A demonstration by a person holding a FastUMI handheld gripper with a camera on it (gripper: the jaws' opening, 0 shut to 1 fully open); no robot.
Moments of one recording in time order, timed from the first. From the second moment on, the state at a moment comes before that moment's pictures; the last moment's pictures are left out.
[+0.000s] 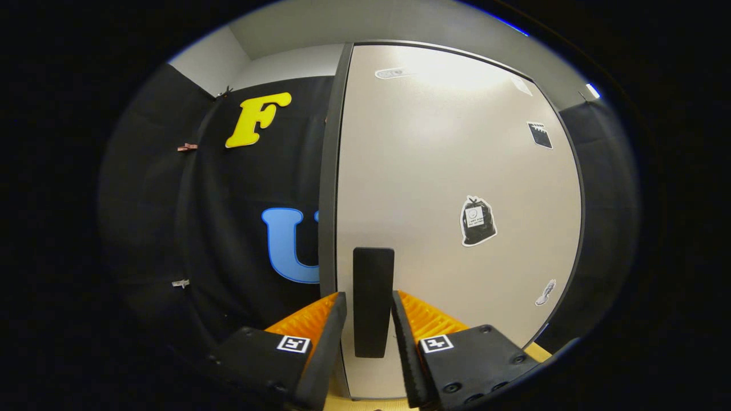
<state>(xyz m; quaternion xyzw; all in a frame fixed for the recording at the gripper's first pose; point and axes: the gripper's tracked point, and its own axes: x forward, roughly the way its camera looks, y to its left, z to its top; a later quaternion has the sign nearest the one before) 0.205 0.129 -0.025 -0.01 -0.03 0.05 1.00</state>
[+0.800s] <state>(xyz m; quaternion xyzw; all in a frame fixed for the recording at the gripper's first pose) 0.164 0.124 -0.026 -0.01 0.00 0.07 1.00</state>
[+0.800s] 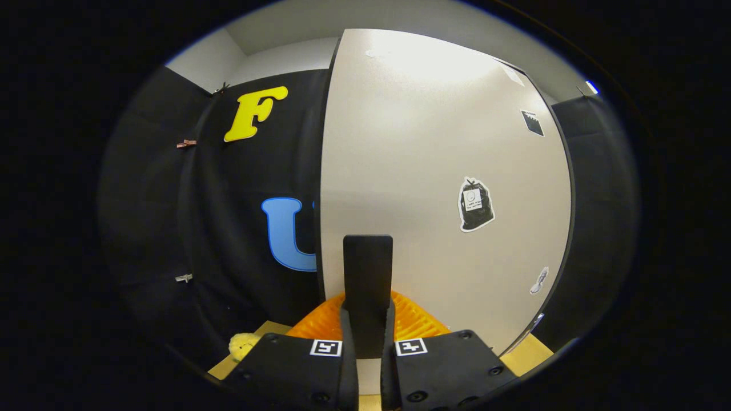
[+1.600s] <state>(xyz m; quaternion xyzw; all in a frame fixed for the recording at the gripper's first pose) 0.042 0.025 -0.022 0.02 -0.01 0.07 1.00</state>
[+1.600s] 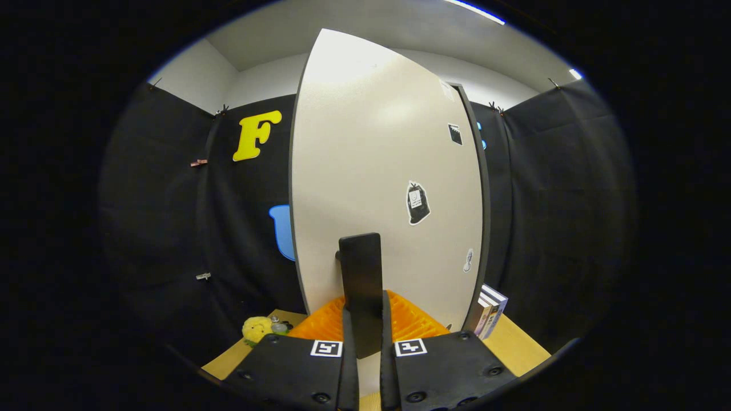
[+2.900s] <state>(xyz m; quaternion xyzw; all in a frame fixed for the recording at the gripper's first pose) -0.022 -0.183 -0.025 0.03 0.01 0.00 1.00</state>
